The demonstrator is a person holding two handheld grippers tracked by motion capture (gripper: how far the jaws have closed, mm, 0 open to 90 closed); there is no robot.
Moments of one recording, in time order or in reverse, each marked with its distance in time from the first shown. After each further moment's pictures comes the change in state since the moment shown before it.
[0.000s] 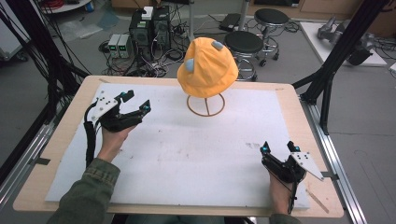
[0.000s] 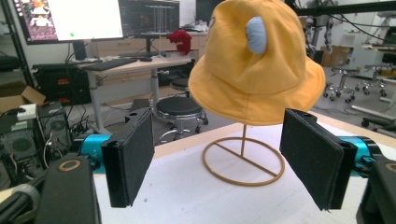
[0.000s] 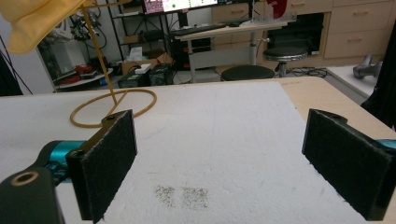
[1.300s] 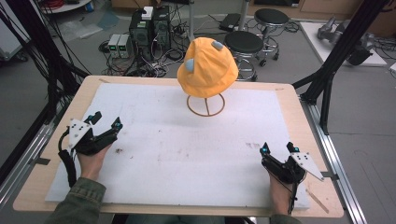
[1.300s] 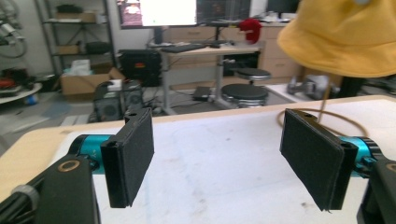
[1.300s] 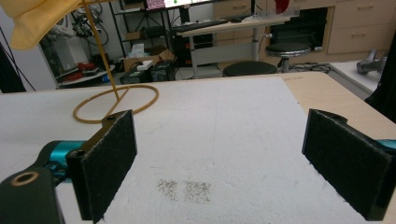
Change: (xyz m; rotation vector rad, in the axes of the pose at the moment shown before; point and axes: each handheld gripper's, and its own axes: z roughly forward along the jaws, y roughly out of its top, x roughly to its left) left arm 0.028 -0.054 -0.080 0.015 0.321 -0.003; right arm 0.000 -0.001 -0.002 0.018 0.010 0.007
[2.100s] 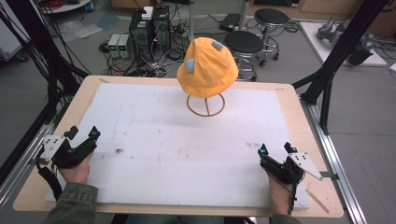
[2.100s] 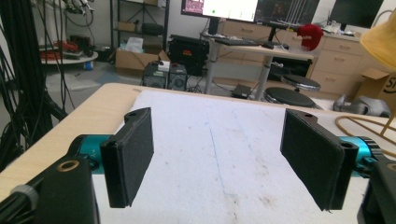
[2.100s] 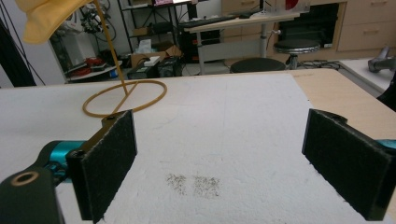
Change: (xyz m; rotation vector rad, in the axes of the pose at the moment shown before) left arm 0.033 -0.024 -0.034 0.029 0.182 -0.150; right arm 0.002 -0.001 0.000 0.015 0.031 -0.011
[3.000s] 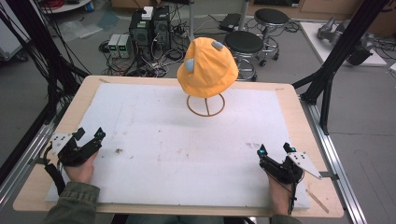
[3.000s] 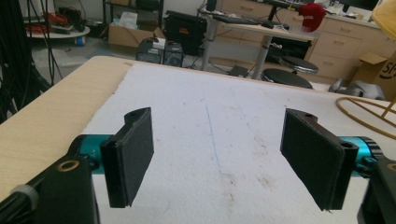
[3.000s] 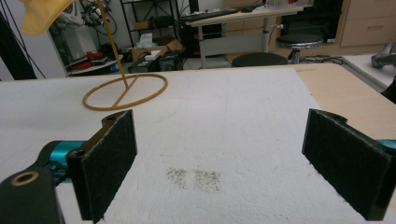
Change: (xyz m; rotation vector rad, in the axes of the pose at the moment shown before) left arm 0.000 -0.011 0.013 0.089 -0.018 -0.040; right arm -0.001 -0.002 0.002 0.022 0.007 -0.009
